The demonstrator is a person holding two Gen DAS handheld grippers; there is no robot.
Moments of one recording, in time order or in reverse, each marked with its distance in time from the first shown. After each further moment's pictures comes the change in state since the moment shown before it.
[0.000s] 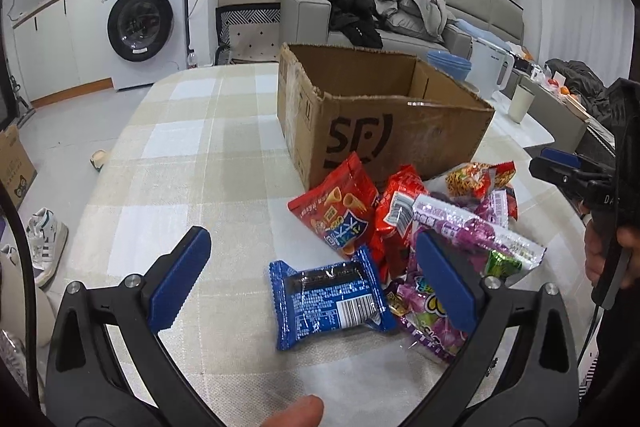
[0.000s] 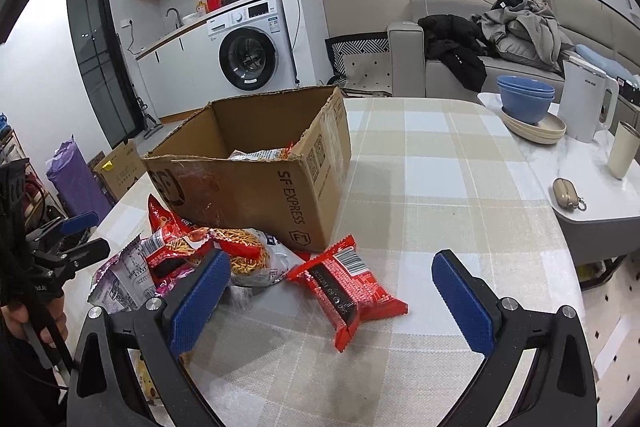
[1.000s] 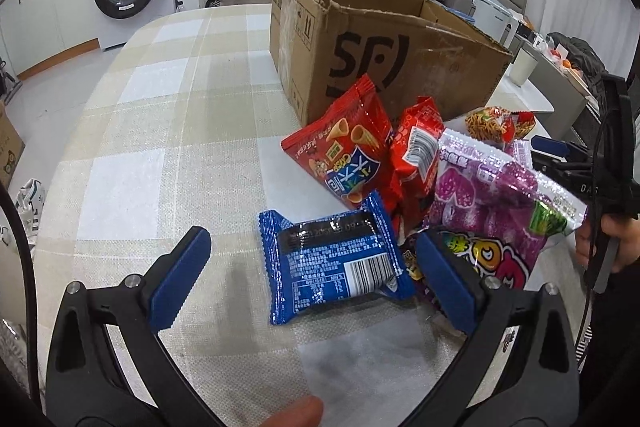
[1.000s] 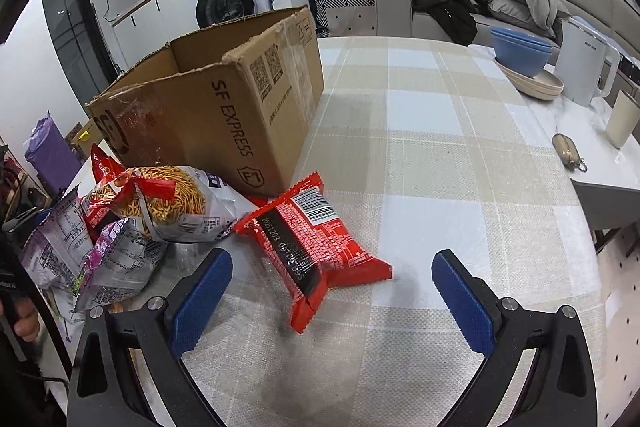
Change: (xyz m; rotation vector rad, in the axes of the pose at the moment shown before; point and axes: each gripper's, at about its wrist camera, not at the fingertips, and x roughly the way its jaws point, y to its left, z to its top) left arm 0.050 0.004 -0.010 -0.011 0.188 -0.031; right arm 0.053 -0.019 -0.024 0.014 0.172 -0.063
